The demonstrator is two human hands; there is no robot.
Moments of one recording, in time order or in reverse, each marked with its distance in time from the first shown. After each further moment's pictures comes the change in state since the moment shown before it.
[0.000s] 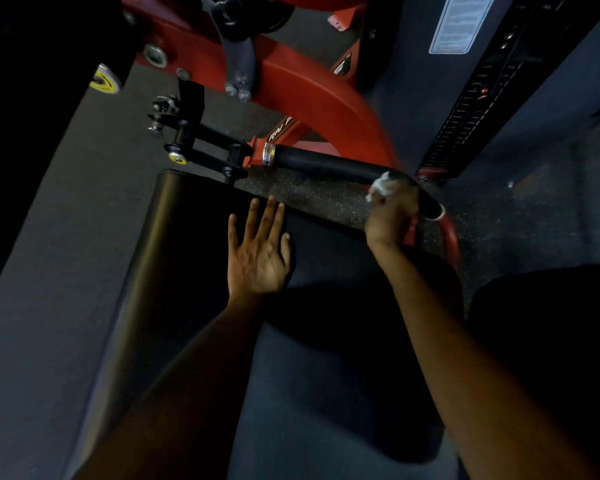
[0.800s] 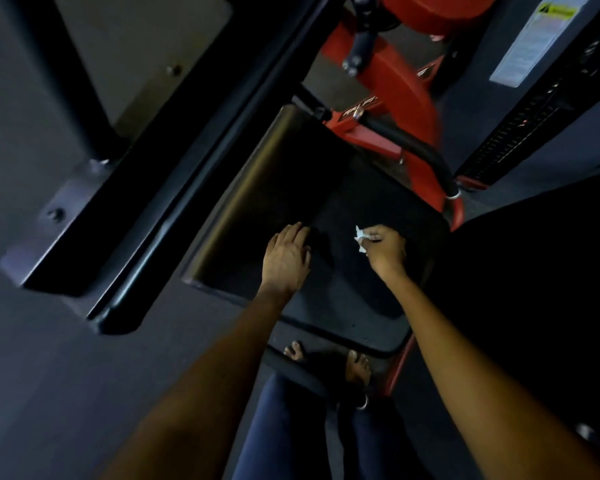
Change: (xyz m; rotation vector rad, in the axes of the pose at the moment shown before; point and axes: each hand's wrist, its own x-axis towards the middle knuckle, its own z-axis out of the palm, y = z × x) left_hand -0.229 0.025 -0.147 -0.307 -0.198 -0.300; right_hand -0.200 -0.039 -0.171 -0.035 -0.693 0.039
